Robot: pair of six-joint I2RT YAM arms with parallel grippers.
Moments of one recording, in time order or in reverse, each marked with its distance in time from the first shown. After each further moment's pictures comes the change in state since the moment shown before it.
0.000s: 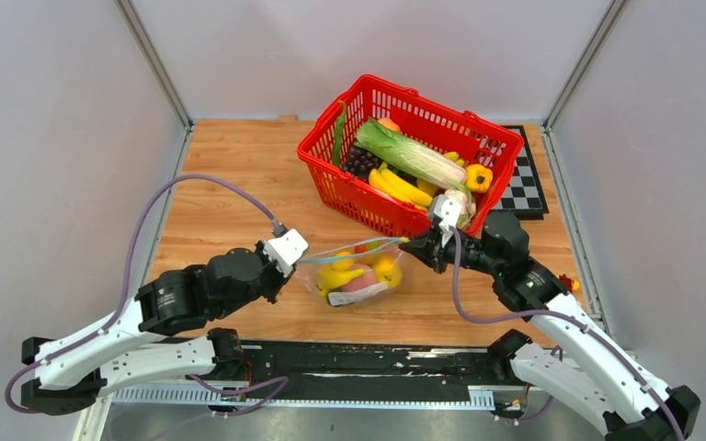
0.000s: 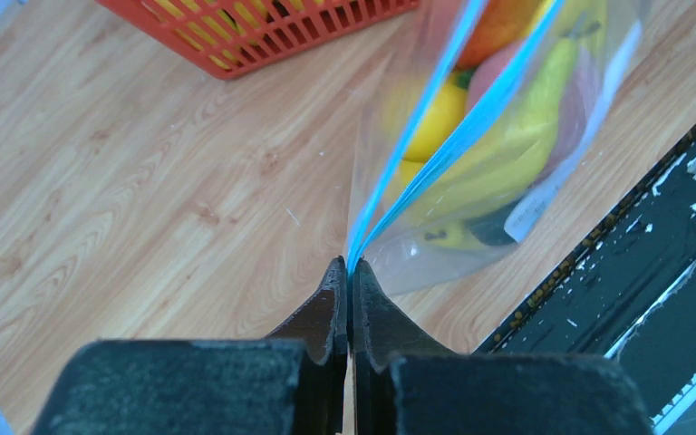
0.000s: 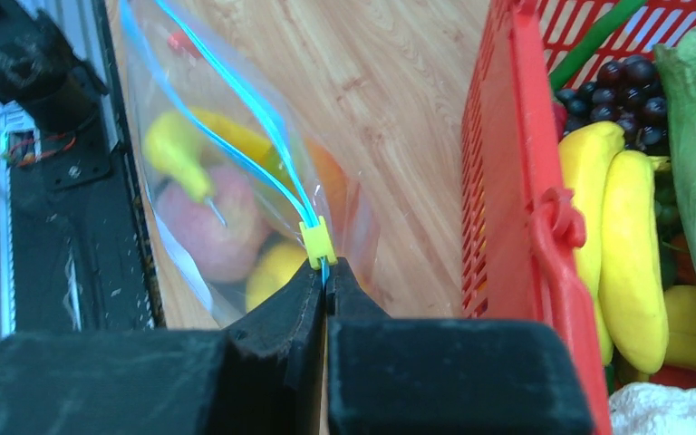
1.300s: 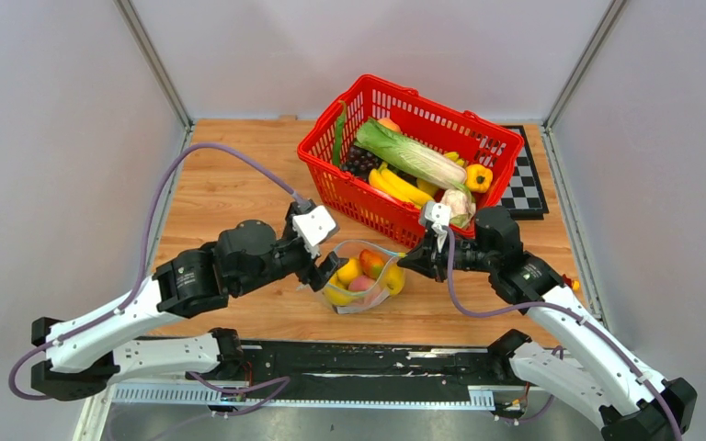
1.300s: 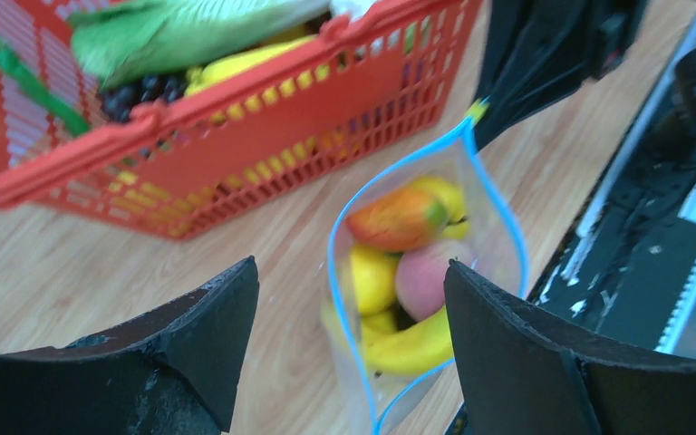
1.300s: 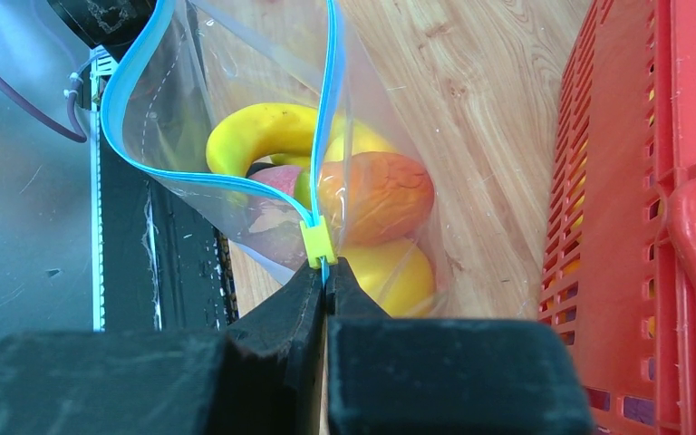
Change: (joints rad) left arm -0.005 0.181 0.193 0.203 0.123 0.065; right arm -0.021 0.027 0.040 -0.193 -0.183 -0.040
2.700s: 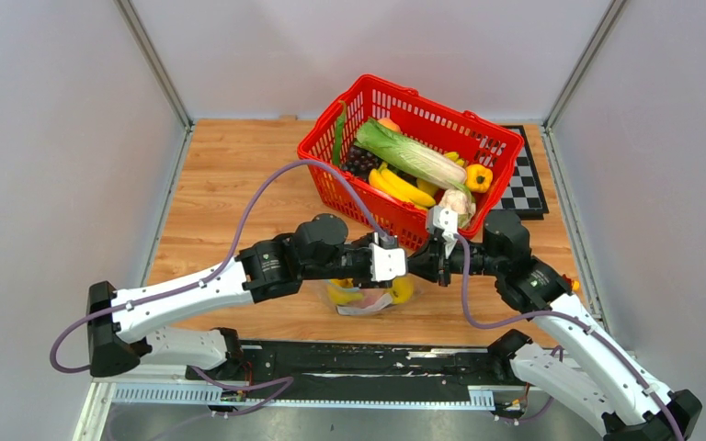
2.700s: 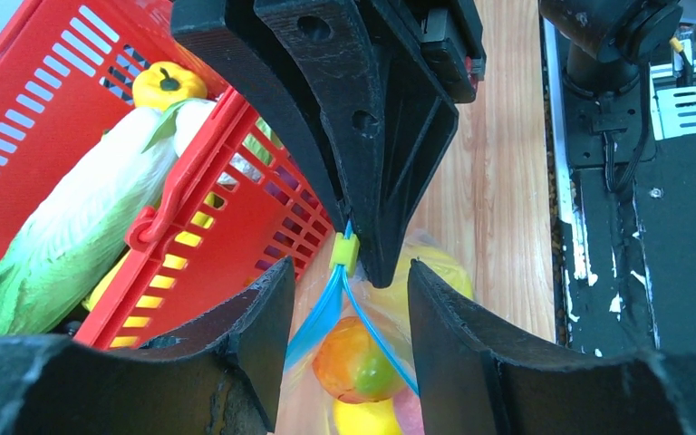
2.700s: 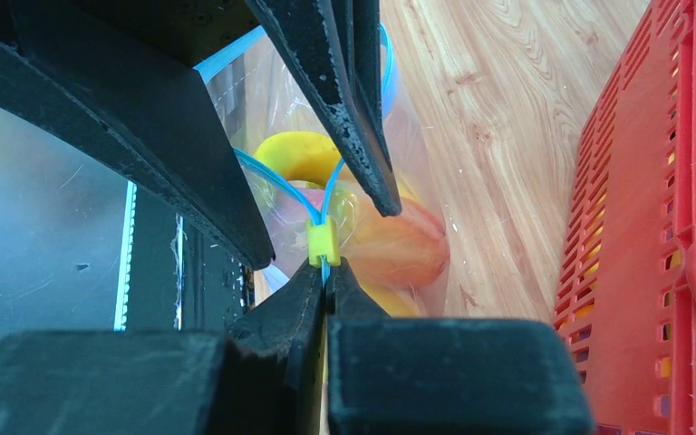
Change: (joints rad) left arm 0.000 0.325 -0.040 0.382 0.451 0.416; right arm 0.000 -0.059 -0.005 0.029 -0.093 -0.005
